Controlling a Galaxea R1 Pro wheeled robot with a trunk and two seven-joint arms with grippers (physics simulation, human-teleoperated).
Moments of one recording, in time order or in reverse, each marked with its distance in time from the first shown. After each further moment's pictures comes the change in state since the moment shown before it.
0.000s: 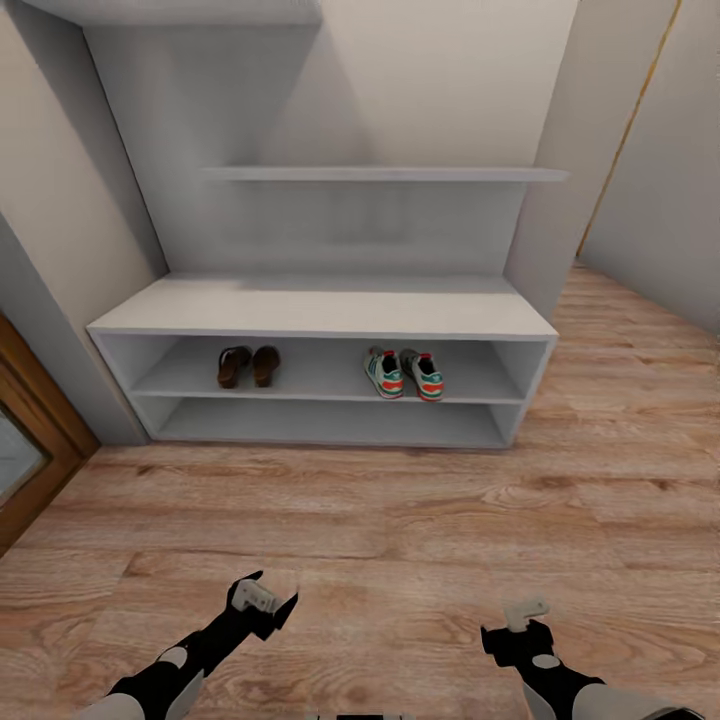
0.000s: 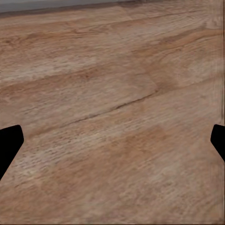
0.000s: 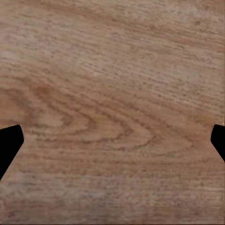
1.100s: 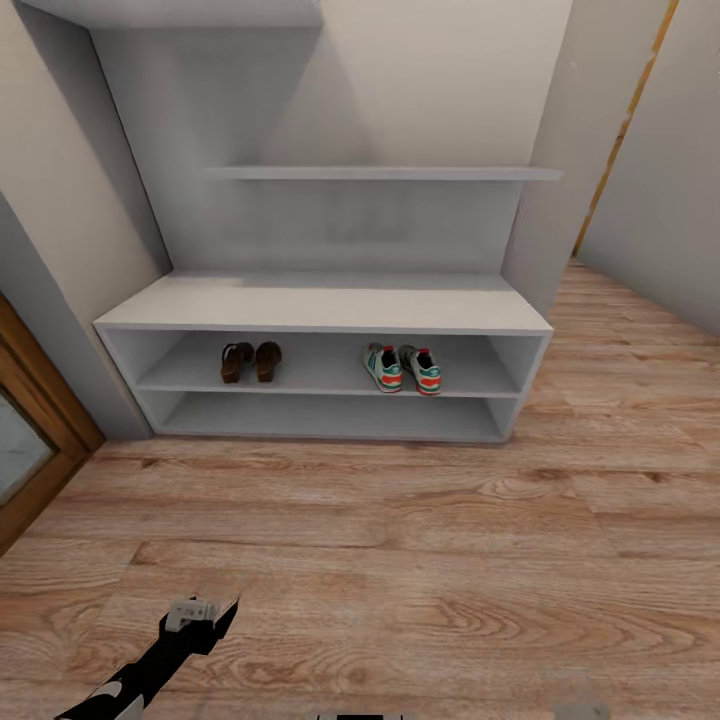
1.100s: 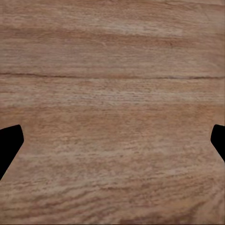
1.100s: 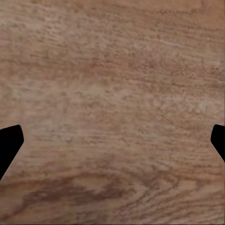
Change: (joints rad) left arm 0.017 0.125 0.212 0.112 0.079 0.006 0.002; right arm 0.216 -0.036 -0.001 0.000 -0.002 -0.044 -0.169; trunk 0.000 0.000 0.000
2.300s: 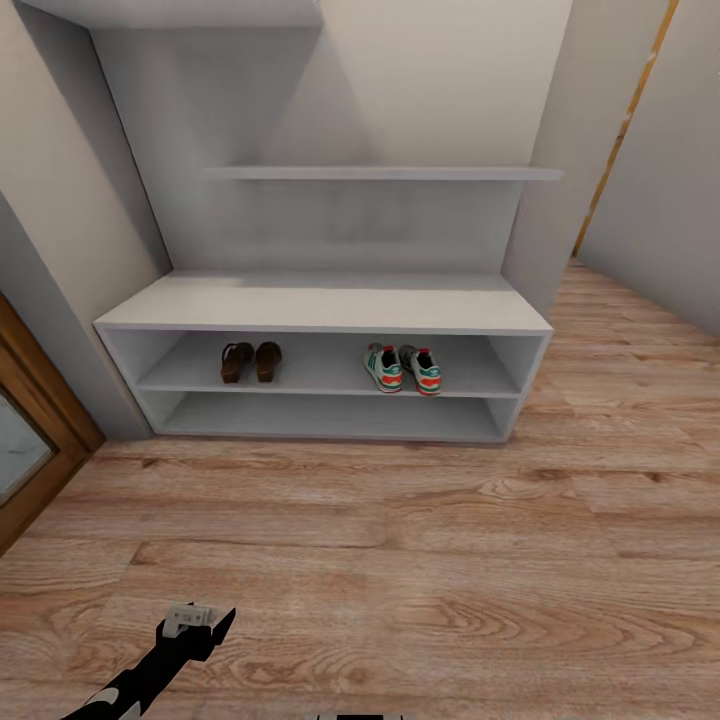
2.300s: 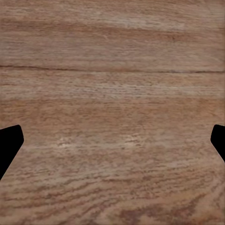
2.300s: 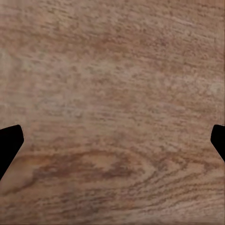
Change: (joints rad) left arm 0.011 0.003 0.001 0.003 0.001 0.001 0.001; right arm 0.032 0.010 0.002 0.001 -0.001 0.002 0.002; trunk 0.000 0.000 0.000
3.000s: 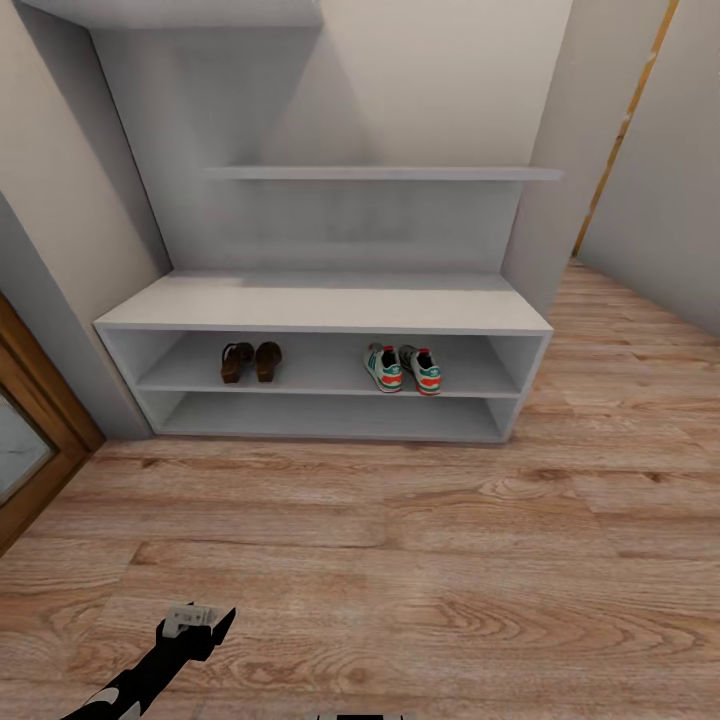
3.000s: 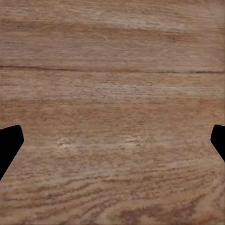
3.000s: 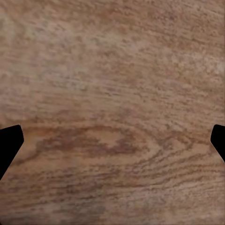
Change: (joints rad) left arm 0.000 0.000 0.000 -0.001 0.000 0.000 0.000; right arm 0.036 0.003 0.000 0.000 0.000 0.000 0.000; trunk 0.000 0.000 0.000
